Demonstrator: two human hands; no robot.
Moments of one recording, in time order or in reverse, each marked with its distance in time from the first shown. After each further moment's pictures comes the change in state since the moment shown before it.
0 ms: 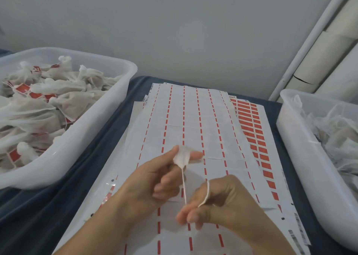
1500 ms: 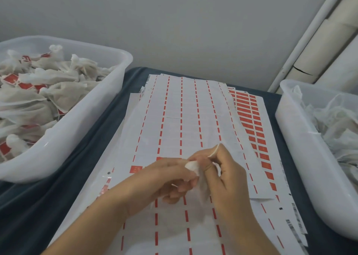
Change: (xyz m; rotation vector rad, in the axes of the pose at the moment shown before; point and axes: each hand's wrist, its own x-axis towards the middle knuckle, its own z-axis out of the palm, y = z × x) left_hand 0.003 0.002 0.013 0.616 0.073 -0.200; right_hand 0.013 0.032 0.007 -0.572 0.680 -0.162
